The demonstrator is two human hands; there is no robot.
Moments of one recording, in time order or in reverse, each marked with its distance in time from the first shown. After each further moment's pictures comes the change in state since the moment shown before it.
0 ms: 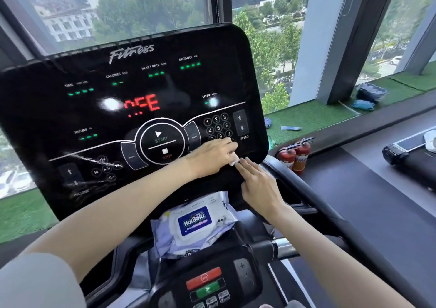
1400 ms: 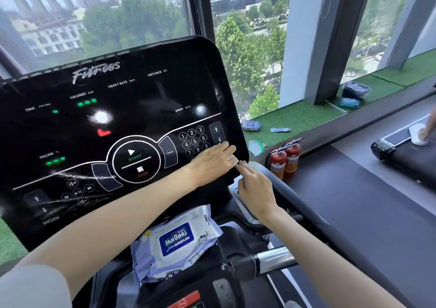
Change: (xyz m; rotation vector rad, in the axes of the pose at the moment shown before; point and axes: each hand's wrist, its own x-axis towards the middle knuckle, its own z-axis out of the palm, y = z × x) left_hand 0.054 0.019 0.006 0.338 -0.071 0.038; right_hand 0.006 0.033 -0.011 0.147 0.076 0.235
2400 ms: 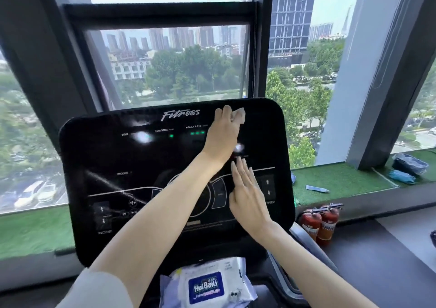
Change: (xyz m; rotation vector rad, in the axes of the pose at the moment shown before) left_hand -0.010 -0.142 -0.062 -0.237 0.363 -0.912; right_hand 0.095 -0.112 0.005 0.004 0.016 -0.367
